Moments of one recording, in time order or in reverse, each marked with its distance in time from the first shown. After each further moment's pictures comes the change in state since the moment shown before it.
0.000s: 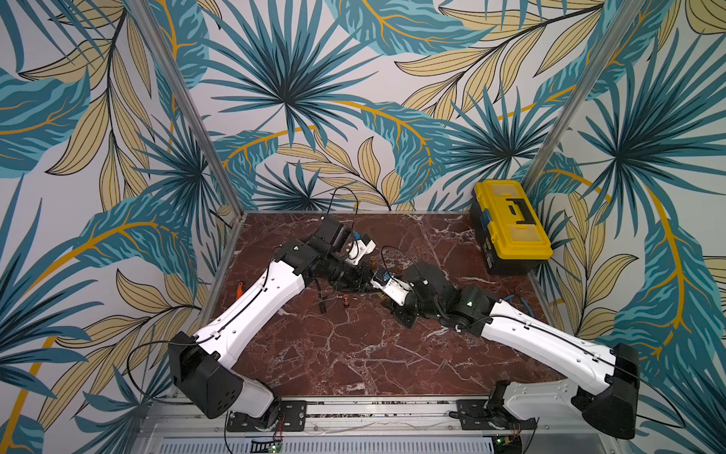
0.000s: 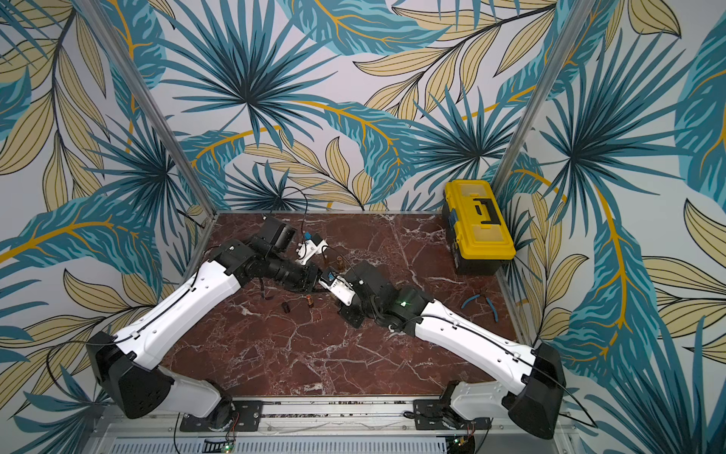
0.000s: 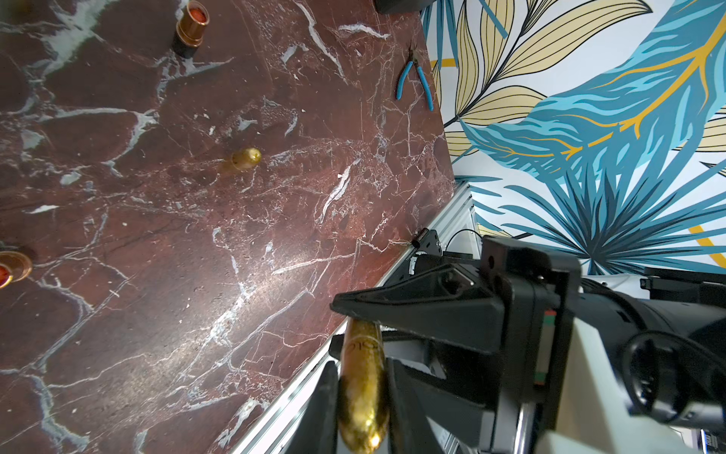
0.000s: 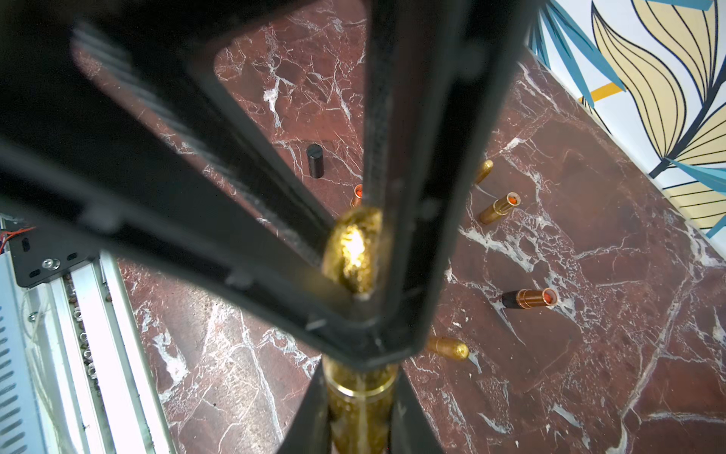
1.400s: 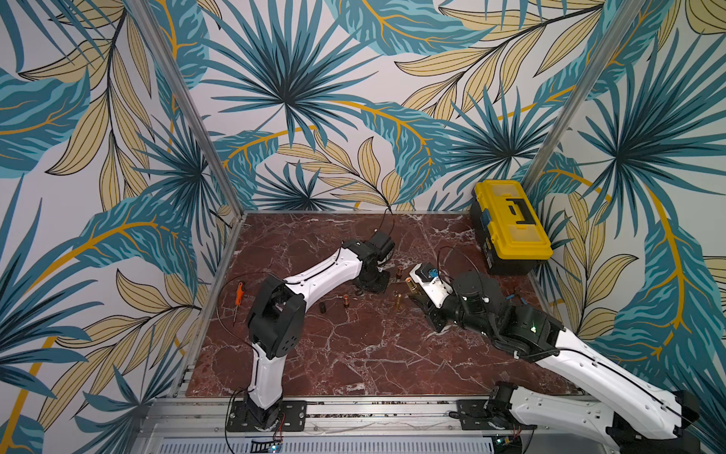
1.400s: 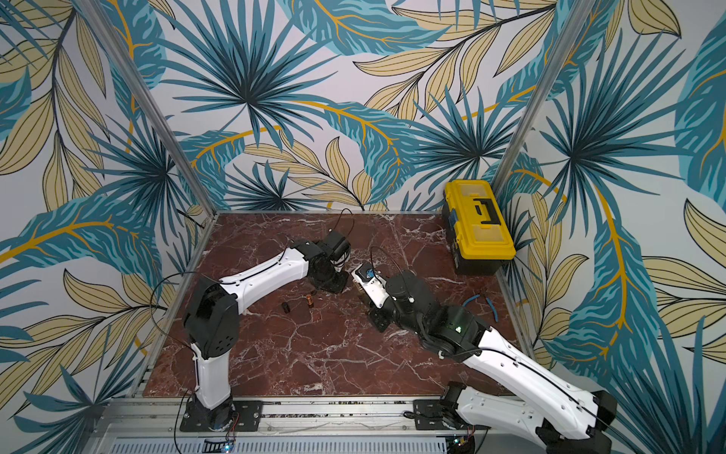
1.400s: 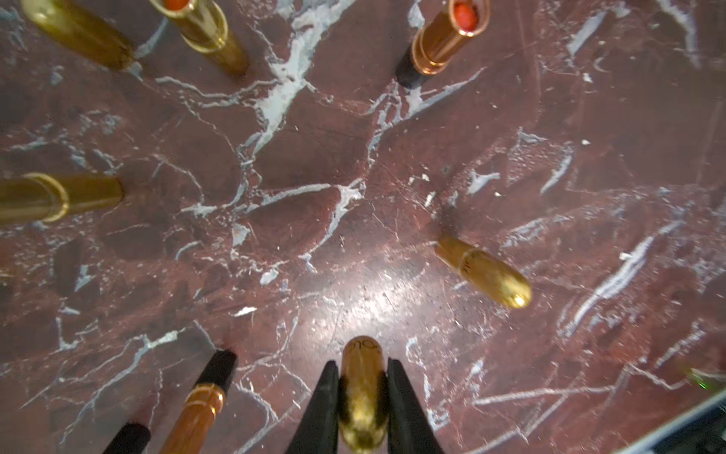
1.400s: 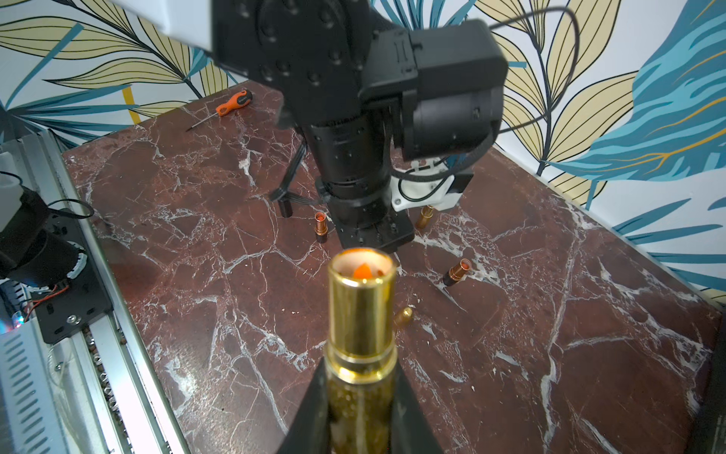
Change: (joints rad) left arm -0.103 0.518 0.172 0.032 -0.617 0.123; right arm 0.001 -0.317 -0.056 -0.067 0.132 0.124
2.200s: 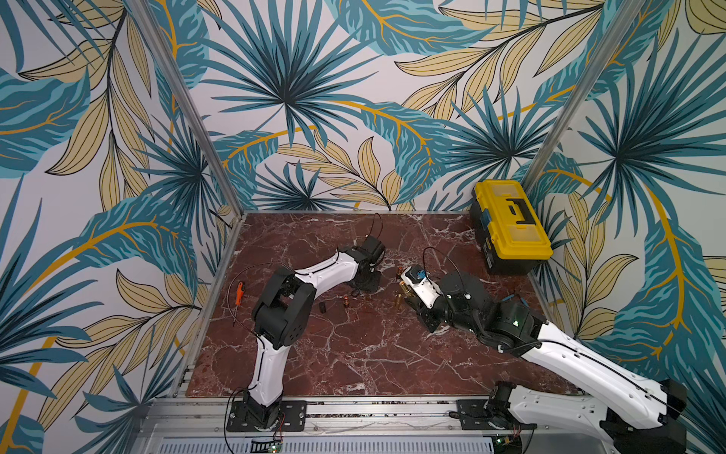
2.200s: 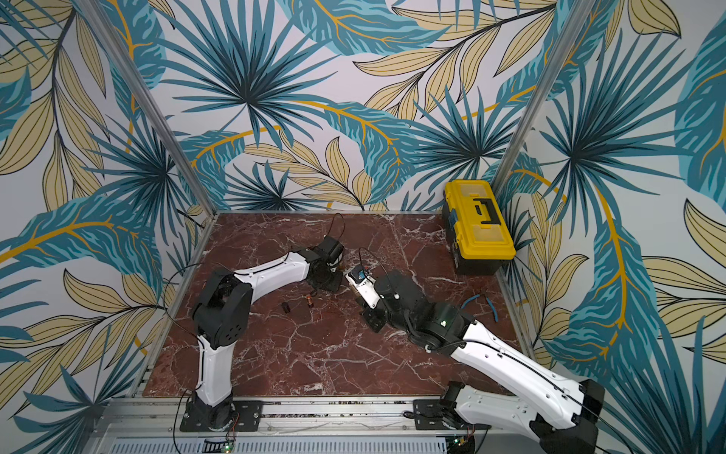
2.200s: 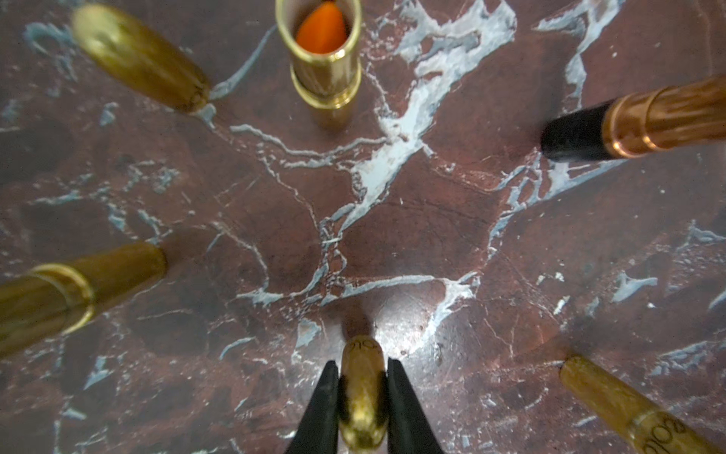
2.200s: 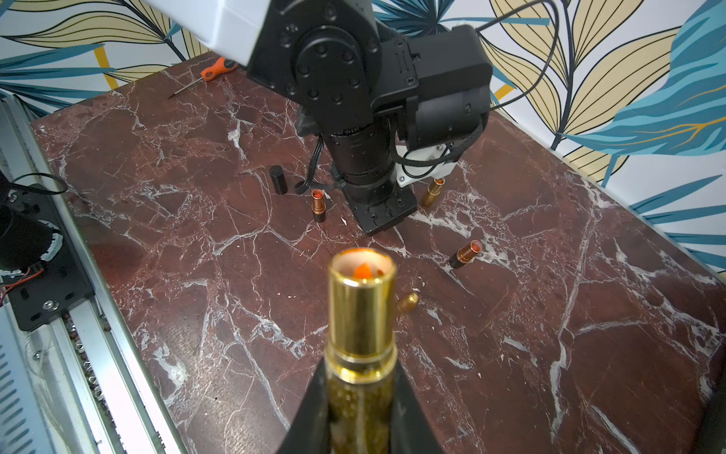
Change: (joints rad) left arm 0.067 0.068 -0.123 0.236 -0.061 0.000; right arm 0.000 0.063 -0.016 0.000 0.002 0.004
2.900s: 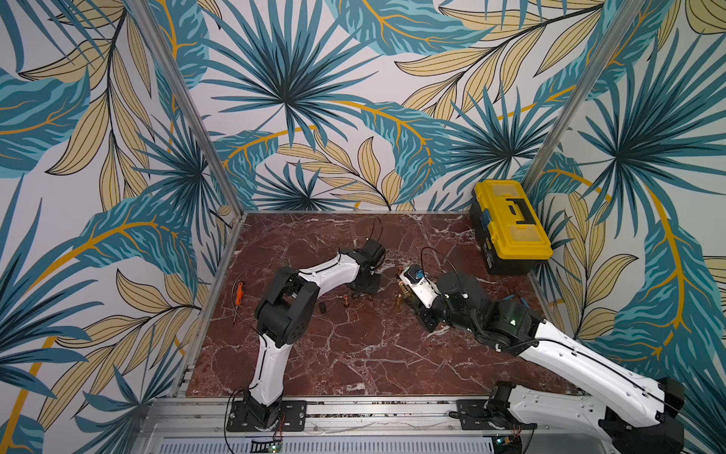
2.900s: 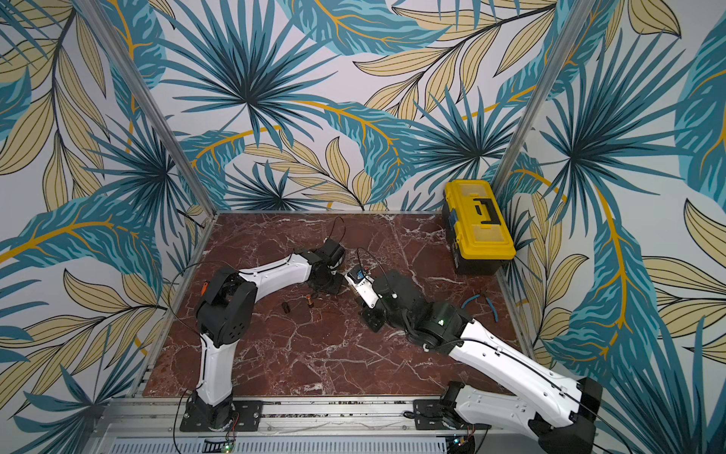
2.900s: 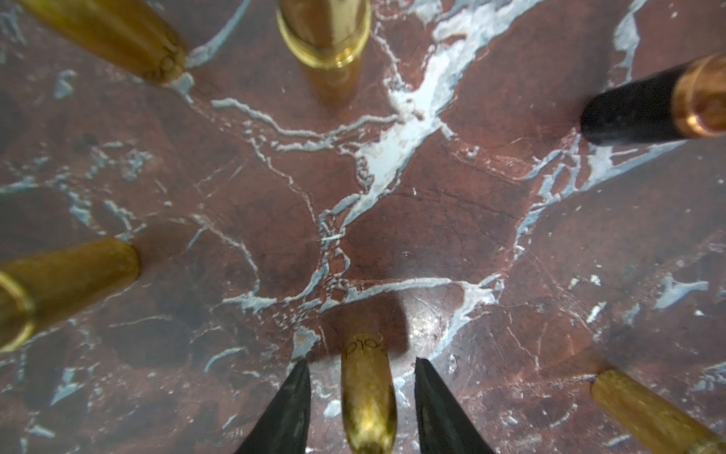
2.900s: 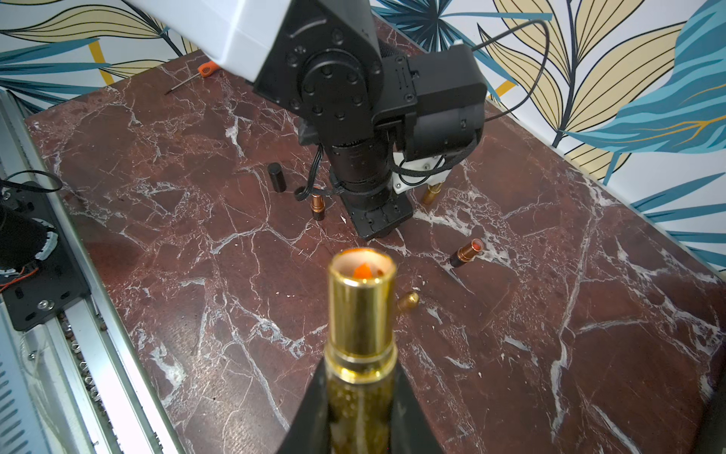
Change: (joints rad) left arm 0.000 0.021 -0.017 0.008 -0.003 -0.003; right arm 0.000 0.012 0.000 0.003 0.004 0.000
